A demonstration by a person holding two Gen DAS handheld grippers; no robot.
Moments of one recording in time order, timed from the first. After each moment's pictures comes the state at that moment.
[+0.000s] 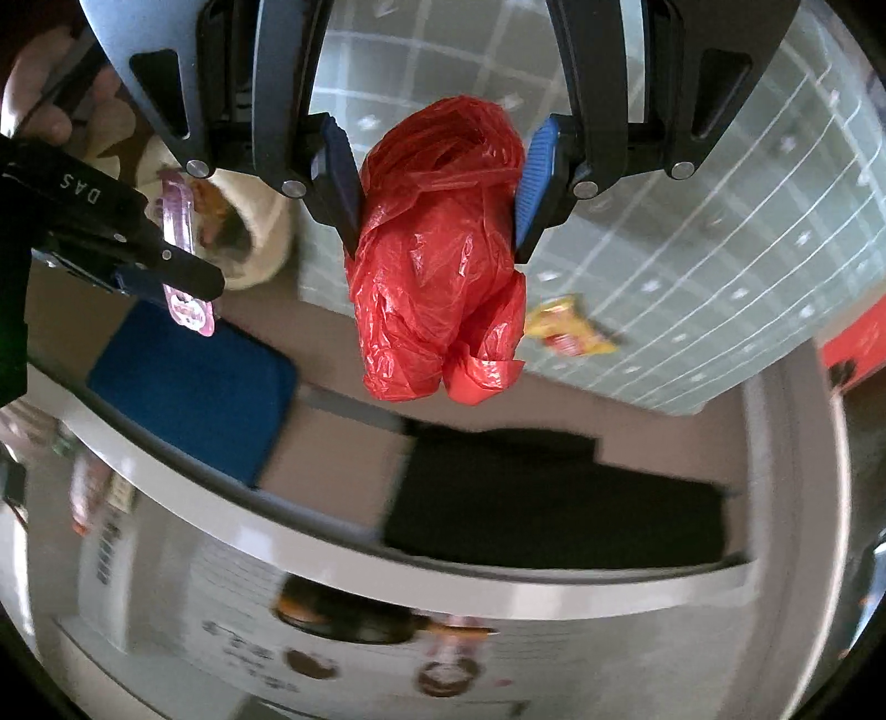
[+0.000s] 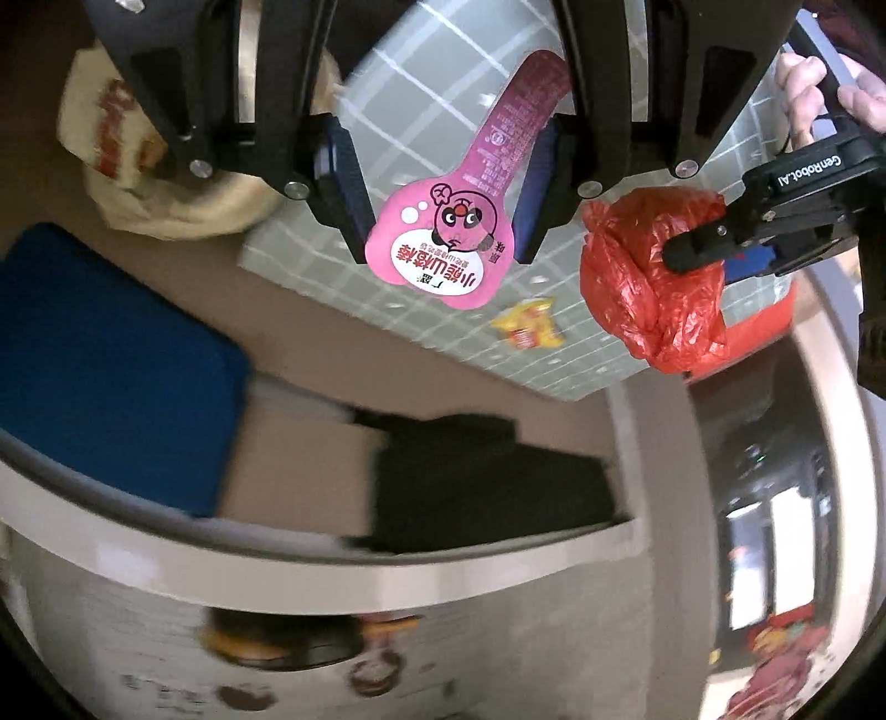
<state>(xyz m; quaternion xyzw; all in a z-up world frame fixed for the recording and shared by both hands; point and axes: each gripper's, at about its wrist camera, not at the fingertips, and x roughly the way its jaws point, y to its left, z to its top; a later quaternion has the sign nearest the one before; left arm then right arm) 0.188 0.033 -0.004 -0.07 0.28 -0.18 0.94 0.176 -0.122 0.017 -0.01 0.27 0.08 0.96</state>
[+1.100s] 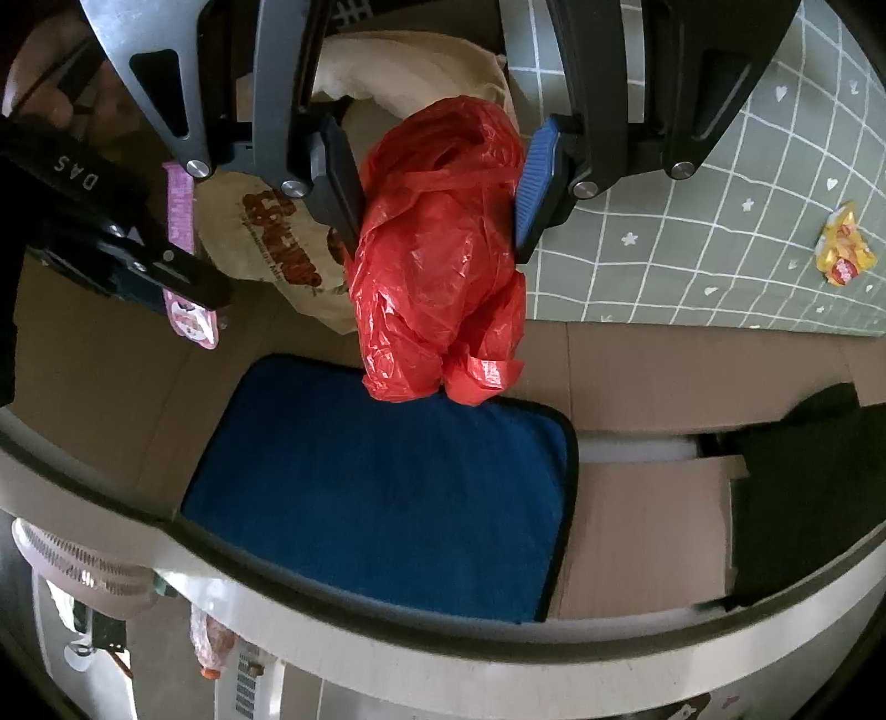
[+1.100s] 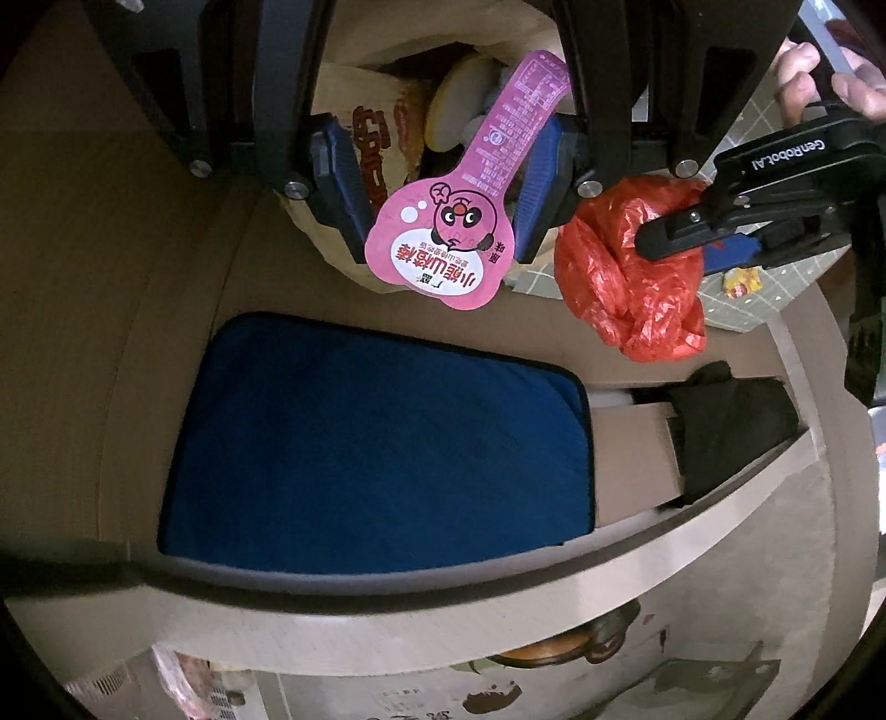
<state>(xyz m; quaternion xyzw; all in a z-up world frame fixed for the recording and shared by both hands) 0.258 -0.202 -0.035 0.02 0.31 -0.34 0.89 0.139 -0.321 -0.013 0.07 0.25 -0.11 0.96</state>
